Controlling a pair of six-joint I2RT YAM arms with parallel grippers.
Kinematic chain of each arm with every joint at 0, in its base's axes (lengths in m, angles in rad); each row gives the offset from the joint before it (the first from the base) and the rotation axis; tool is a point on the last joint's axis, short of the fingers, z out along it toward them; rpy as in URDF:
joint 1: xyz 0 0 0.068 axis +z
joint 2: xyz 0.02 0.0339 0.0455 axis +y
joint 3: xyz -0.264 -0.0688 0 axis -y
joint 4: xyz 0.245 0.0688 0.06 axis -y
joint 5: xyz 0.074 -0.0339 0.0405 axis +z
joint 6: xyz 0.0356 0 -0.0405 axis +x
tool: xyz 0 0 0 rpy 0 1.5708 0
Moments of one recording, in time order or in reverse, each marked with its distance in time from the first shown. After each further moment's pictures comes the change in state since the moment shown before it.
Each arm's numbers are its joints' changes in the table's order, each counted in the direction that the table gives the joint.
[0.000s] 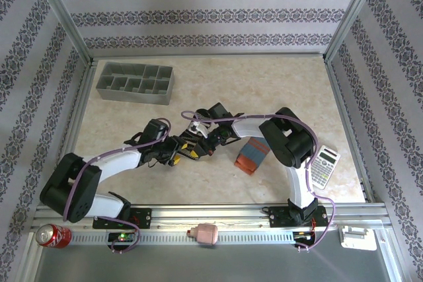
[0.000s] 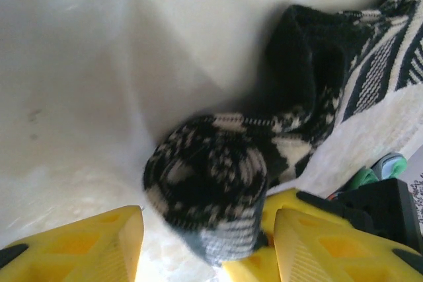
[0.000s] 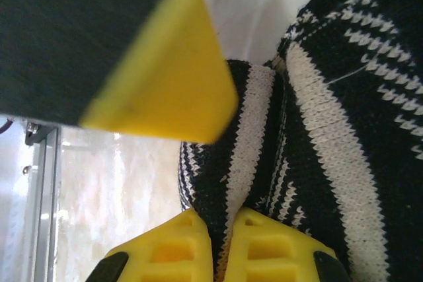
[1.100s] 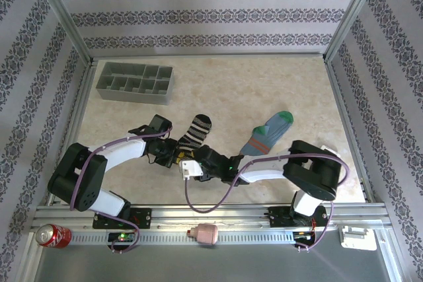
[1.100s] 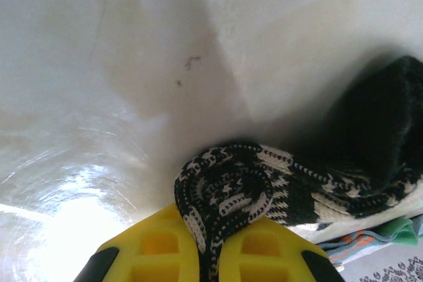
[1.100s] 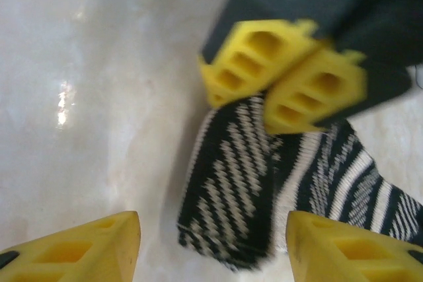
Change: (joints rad) left arm 0.021 0.087 0.152 -0.349 -0.066 -0.156; right arm 0.469 -0.348 -0.402 0.401 -1.077 -0.581
